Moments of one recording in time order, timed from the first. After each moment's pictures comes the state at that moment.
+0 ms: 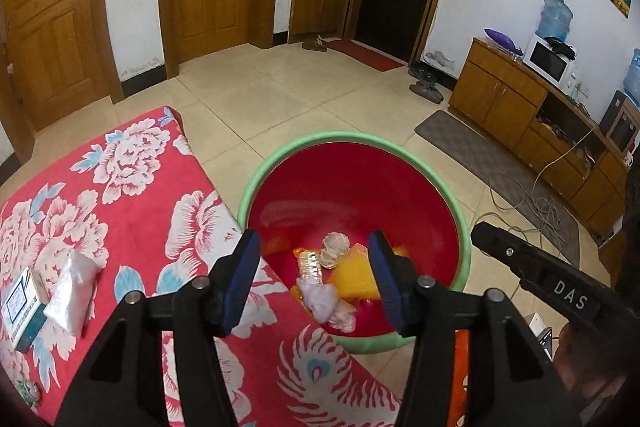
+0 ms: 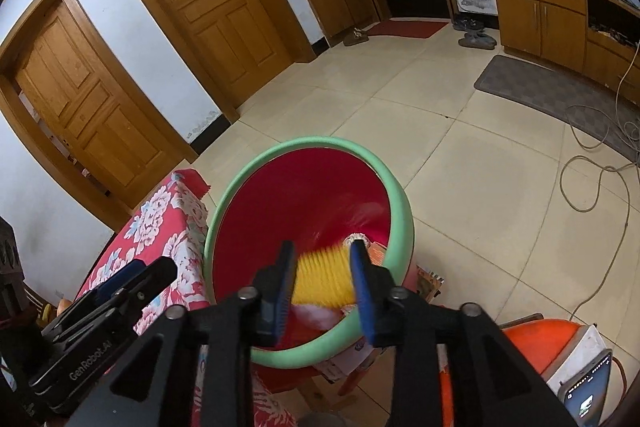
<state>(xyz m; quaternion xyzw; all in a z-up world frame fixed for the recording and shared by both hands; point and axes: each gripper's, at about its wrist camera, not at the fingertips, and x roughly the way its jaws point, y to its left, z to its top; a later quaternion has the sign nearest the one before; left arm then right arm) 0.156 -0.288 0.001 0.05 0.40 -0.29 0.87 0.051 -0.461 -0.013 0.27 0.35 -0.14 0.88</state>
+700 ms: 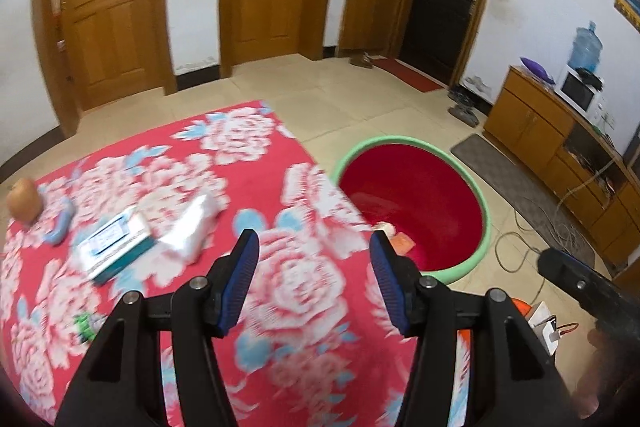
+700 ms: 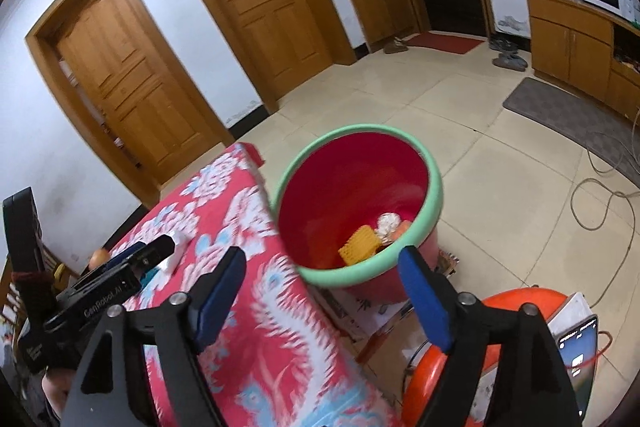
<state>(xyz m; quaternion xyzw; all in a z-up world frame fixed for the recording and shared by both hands) 0.105 -0.175 0.036 0.02 0.38 -0.21 0.90 -0.014 -0.390 0.034 0.23 0.34 -0.08 0.91</state>
